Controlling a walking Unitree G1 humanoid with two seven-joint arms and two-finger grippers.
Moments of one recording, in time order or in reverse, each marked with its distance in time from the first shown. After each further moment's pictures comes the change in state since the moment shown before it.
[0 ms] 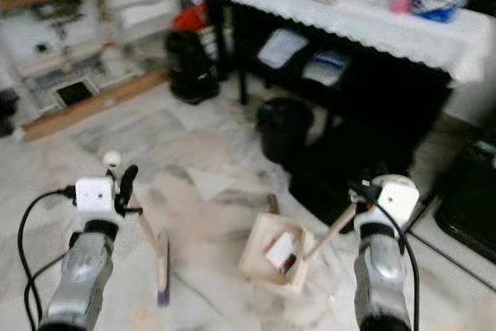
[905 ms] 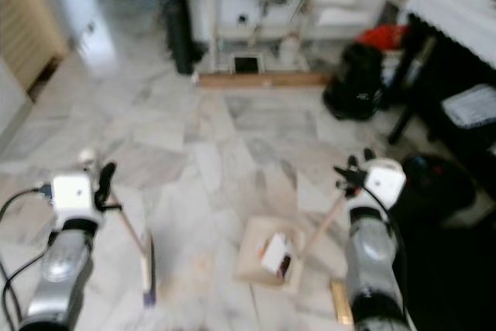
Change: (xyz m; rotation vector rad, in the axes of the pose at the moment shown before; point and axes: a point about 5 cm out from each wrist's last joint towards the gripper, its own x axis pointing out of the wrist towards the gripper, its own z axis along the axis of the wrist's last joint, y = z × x) left arm 0.000 0.035 0.000 0.046 0.009 0.107; right arm 0.026 0.026 0.013 0.011 -0.031 0.075
